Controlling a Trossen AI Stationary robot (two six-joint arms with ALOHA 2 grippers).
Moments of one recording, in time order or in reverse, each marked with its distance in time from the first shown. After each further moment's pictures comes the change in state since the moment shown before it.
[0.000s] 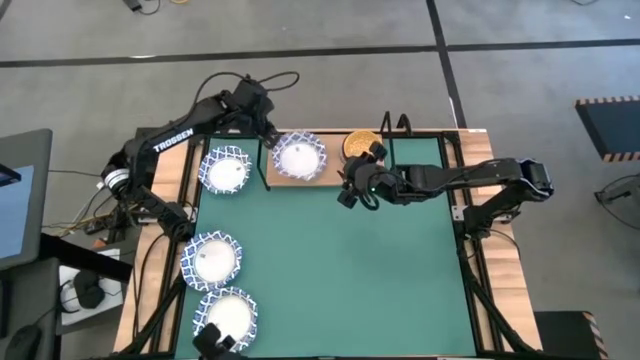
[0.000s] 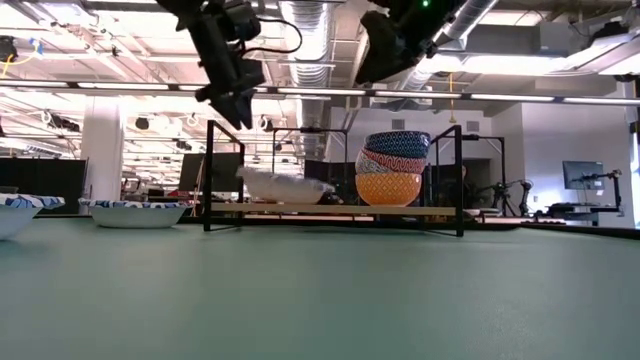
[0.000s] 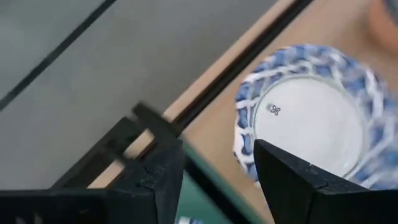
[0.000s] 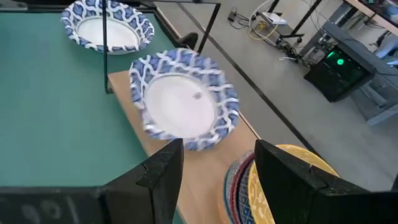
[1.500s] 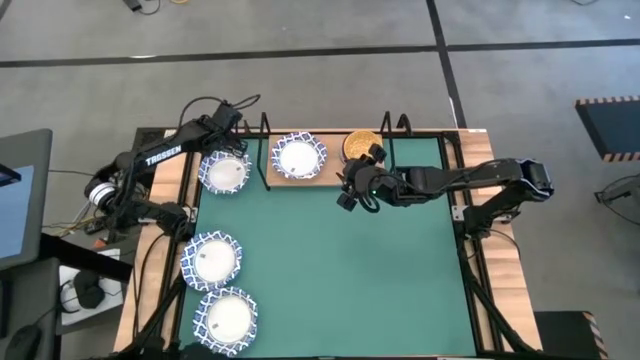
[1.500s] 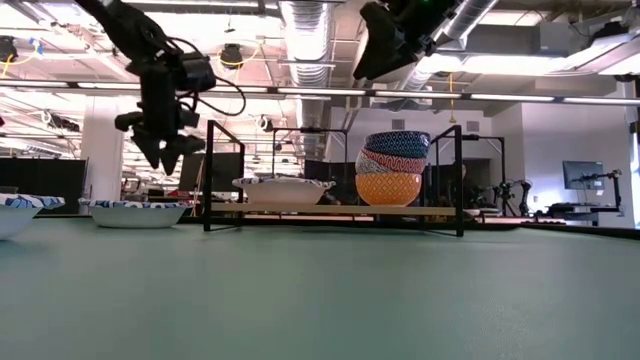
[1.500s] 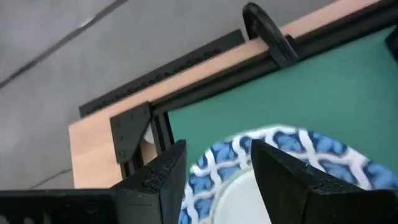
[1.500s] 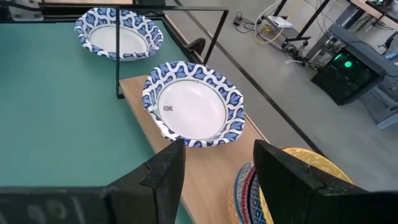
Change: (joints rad) left arm 0.203 -0.159 -0.491 0.166 -0.338 -0.148; right arm 0.010 0.000 0.001 0.014 -0.009 0.016
